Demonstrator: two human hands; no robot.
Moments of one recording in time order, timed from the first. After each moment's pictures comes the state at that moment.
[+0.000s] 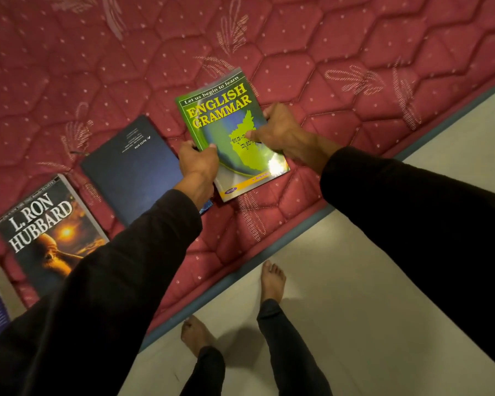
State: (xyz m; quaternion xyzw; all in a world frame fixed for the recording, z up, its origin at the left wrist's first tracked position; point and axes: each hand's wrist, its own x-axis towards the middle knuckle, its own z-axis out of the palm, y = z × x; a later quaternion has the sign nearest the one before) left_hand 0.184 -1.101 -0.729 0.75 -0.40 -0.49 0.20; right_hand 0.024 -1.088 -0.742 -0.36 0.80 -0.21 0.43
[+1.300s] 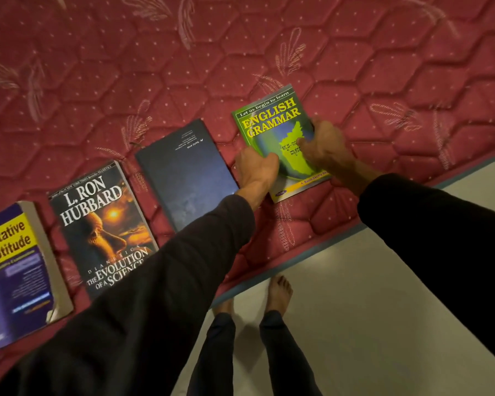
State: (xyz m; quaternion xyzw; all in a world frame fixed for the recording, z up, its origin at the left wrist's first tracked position) left_hand 0.177 -1.092 -0.679 0.71 -0.50 -0.48 0.13; right_hand 0.028 -1.087 -0.713 -0.46 0.82 -0.12 0.32
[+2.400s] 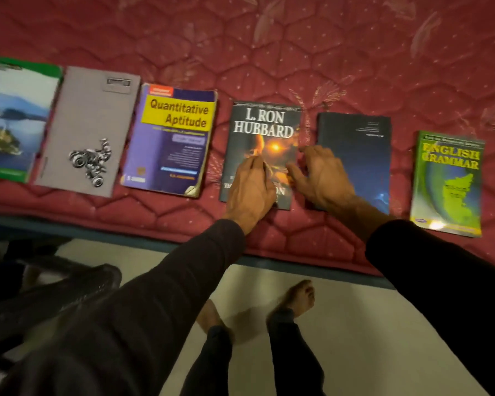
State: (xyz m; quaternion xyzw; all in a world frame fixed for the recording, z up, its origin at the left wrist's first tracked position) left_hand 0.474 -0.988 -0.662 0.75 -0.57 -0.27 0.19; right_hand 0.329 -1.053 -0.665 -0.79 0.56 -0.05 0.23
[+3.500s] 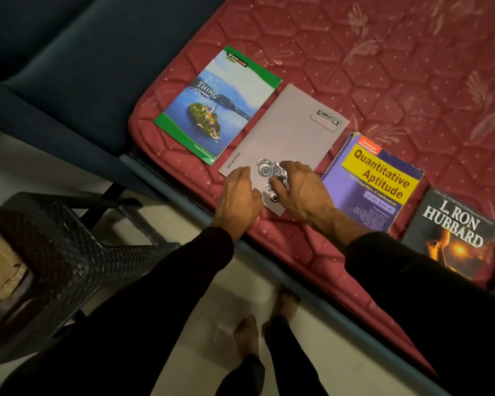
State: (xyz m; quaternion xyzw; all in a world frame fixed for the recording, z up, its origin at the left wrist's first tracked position) left_hand 0.841 -0.865 -0.643 0.87 -0.36 -0.22 0.25; right_hand 0.743 -0.973 -0.631 -0.89 0.36 0.03 0.28
